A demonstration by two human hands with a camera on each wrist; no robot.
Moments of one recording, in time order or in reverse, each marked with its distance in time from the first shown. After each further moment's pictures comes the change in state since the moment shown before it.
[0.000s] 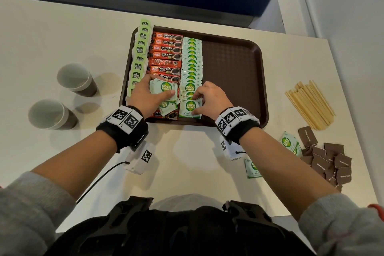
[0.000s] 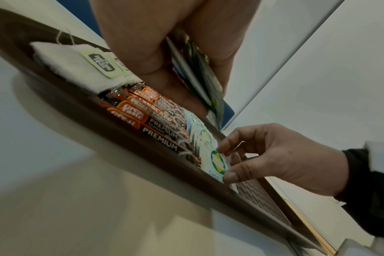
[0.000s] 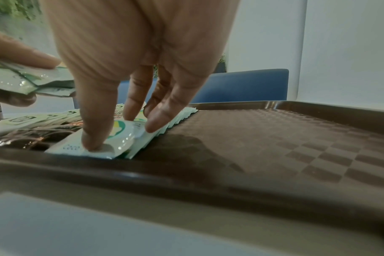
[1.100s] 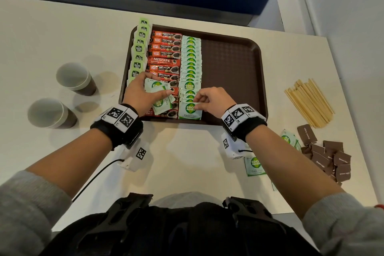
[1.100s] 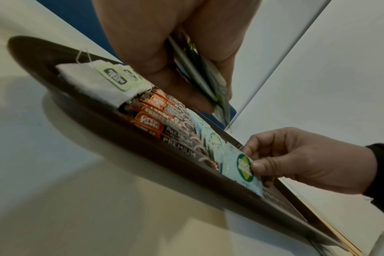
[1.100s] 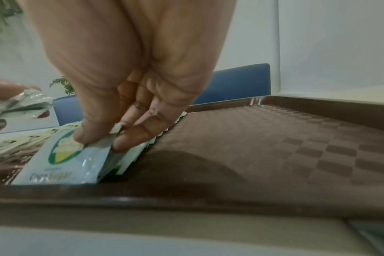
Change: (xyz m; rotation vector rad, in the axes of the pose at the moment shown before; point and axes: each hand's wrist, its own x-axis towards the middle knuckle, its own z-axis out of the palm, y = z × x) left_hand 0.006 -0.010 -0.010 0.052 0.011 0.031; right_hand -0.005 0.006 -0.007 0.169 -0.114 0.052
